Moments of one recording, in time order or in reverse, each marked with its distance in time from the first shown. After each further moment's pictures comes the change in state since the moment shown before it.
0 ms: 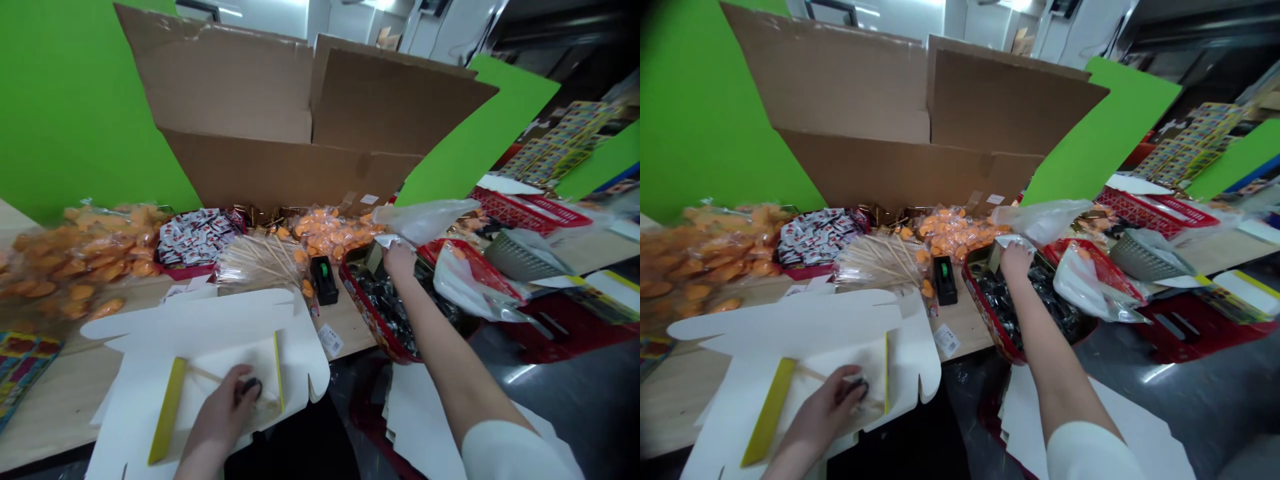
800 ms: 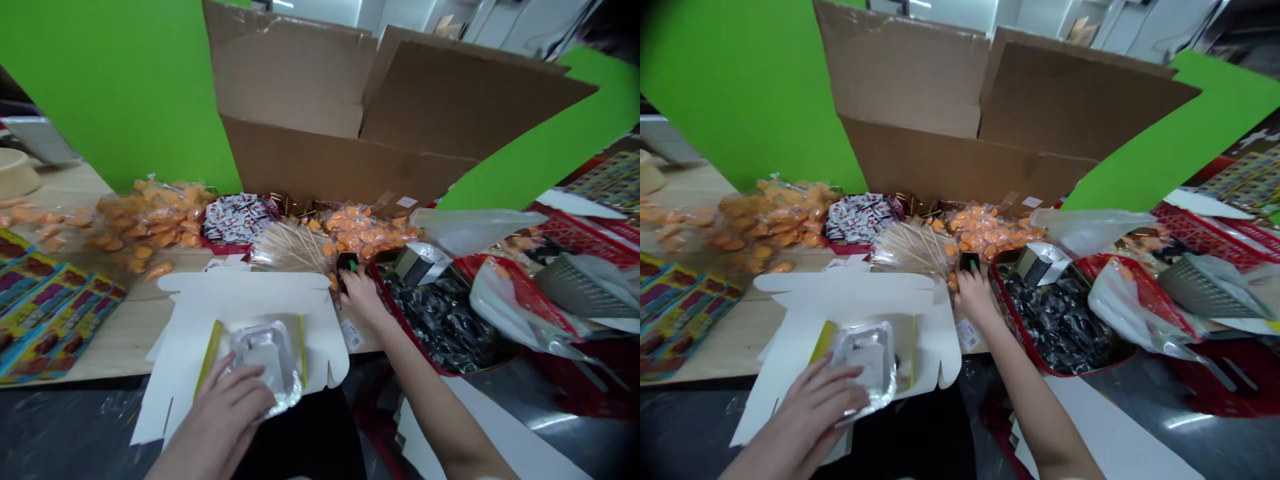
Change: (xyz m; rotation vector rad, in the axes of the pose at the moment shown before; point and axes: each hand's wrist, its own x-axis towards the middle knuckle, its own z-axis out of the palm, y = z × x) left_hand -0.057 0.015 -0.061 0.475 0.074 0.803; right_hand -0.118 -0.116 0.035 -0.217 -0.677 -0.429
